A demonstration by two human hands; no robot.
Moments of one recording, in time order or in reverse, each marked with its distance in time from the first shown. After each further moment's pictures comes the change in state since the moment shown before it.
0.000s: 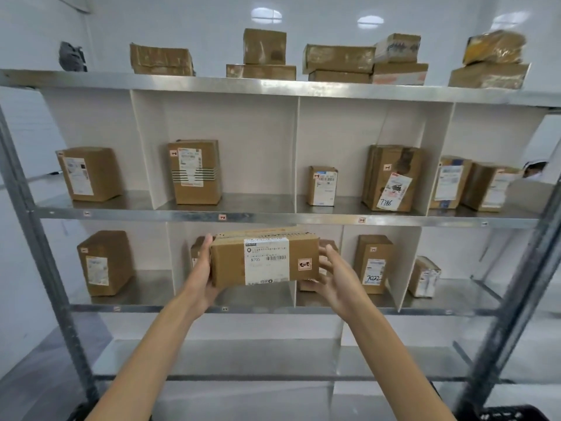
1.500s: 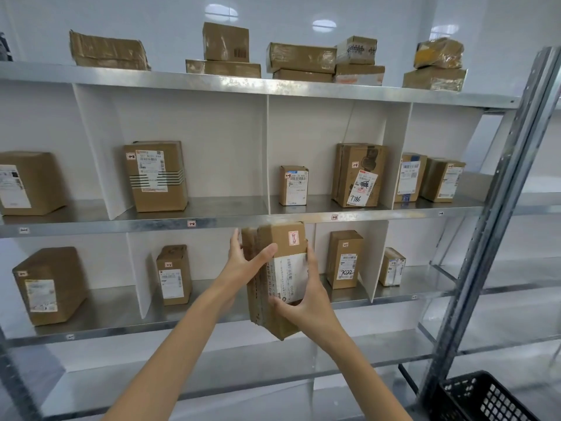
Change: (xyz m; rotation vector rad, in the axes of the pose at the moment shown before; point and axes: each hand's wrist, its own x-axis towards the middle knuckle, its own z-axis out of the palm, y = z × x) left_hand 0.029 -0.012 0.069 0.496 -0.161 0.140; right_hand -0.019 0.043 0.003 -0.828 -0.016 -0.424
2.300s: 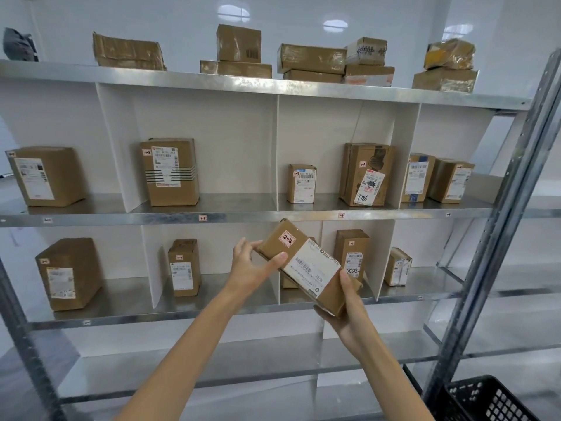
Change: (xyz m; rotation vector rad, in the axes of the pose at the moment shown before) left_hand -0.019 -0.014 0.004 0.145 0.125 0.096; right_hand -0.020 0.039 -0.036 0.930 0.148 0.438
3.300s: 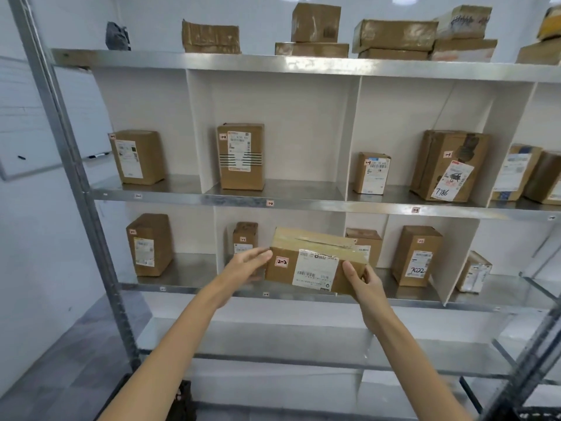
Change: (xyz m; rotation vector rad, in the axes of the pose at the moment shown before) left_hand -0.009 -0.076 -0.153 -0.073 -0.150 -0.155; right_hand 0.050 0.069 0.084 -0.437 -0.085 -0.185
